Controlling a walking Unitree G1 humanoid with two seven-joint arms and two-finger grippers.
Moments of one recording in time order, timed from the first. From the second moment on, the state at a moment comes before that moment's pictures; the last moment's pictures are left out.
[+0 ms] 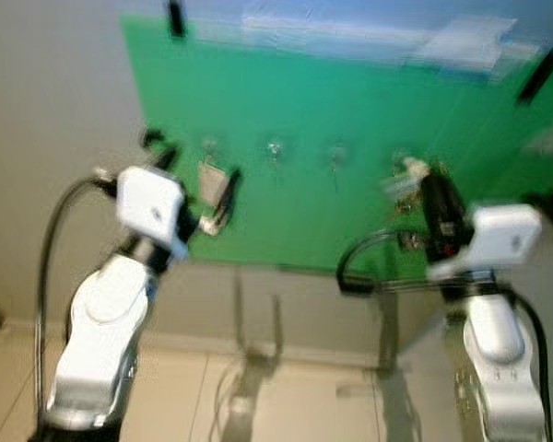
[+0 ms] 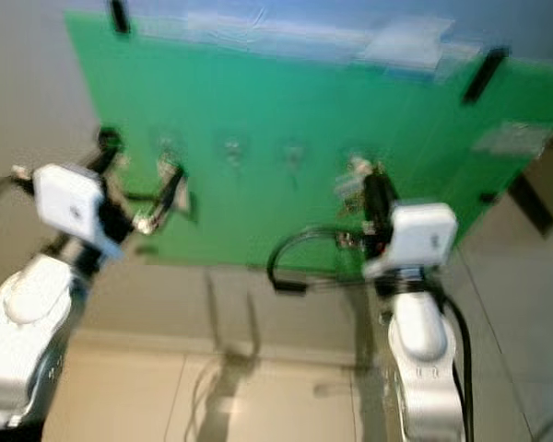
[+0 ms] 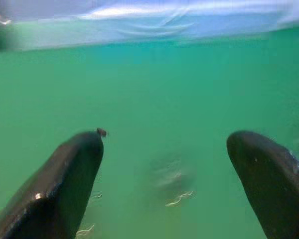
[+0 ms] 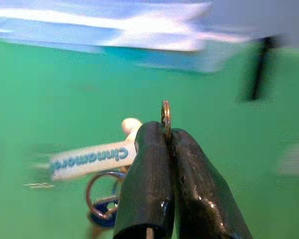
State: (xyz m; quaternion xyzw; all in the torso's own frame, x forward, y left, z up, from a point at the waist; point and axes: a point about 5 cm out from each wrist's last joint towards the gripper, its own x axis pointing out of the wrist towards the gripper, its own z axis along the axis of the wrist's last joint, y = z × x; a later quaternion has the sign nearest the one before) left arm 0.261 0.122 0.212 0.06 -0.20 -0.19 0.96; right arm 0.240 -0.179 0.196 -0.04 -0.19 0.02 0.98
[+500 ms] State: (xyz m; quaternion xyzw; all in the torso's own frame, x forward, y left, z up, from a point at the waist) left arm 0.266 0.130 0.221 0.03 -0.18 -0.21 0.96; right arm 0.255 -0.171 0.249 -0.02 -0.21 0.16 0.96
